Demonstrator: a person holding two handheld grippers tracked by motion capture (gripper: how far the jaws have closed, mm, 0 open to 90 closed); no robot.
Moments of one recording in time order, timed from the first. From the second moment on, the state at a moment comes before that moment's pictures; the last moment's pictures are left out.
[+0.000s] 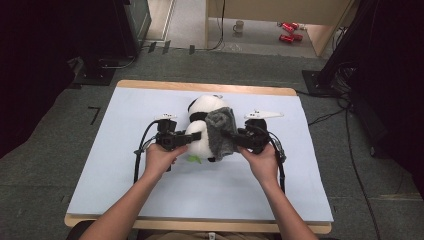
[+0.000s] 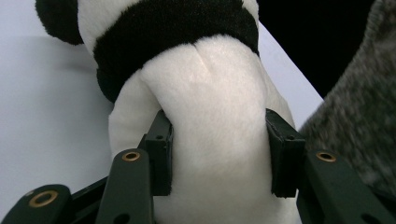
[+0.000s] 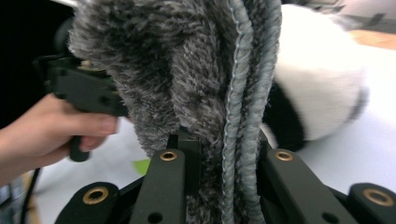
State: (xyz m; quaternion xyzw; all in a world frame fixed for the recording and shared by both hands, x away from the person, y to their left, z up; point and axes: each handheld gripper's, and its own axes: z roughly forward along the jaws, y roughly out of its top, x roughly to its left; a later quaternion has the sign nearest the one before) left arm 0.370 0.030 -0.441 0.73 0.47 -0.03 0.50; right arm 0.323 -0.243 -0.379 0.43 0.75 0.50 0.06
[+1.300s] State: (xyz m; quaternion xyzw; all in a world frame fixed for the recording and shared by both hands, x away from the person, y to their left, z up) left arm 0.381 0.035 -0.438 0.71 0.50 -0.10 0.48; right arm 0.293 -0.182 -0.458 0.37 0.83 0.41 0.09
